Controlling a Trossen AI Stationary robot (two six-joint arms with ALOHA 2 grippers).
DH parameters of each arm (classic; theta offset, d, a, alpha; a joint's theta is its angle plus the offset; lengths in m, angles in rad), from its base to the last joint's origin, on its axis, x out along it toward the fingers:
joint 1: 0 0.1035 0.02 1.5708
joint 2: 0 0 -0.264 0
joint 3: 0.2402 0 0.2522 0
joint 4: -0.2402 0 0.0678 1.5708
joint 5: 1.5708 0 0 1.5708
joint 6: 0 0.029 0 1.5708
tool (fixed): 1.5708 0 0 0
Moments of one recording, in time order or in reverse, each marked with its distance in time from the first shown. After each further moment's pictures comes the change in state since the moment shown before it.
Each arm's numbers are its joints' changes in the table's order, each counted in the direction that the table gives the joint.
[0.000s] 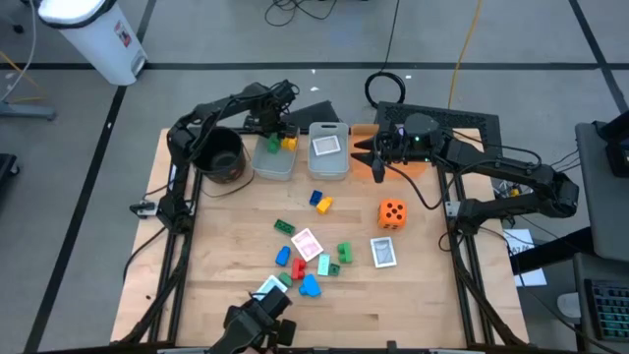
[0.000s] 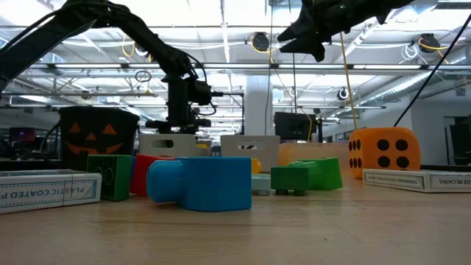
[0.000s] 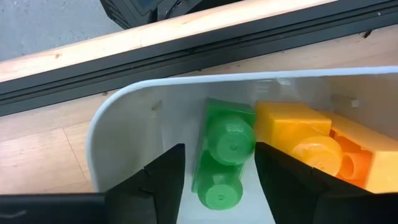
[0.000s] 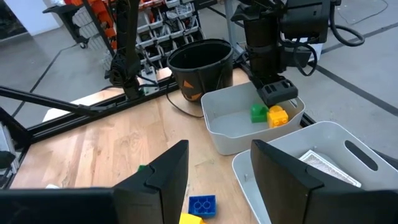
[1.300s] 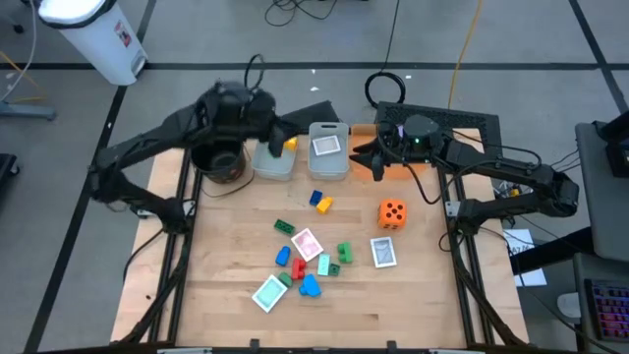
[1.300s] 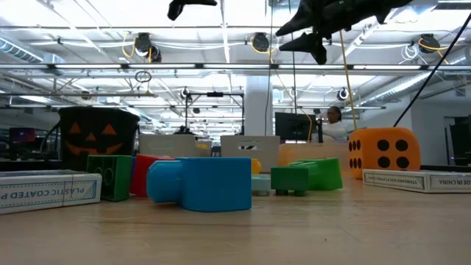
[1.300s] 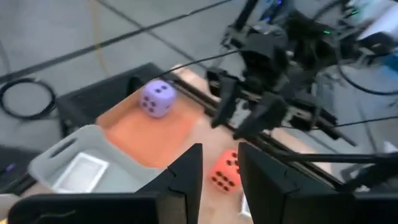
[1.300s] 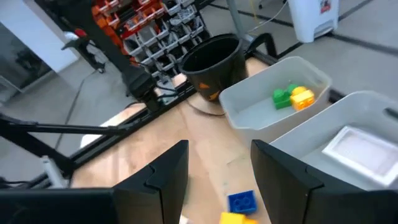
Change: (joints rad) left arm -0.471 0.793 -0.222 0.566 0.124 0.142; right arm 0.032 0.000 0.000 0.008 -0.016 0.252
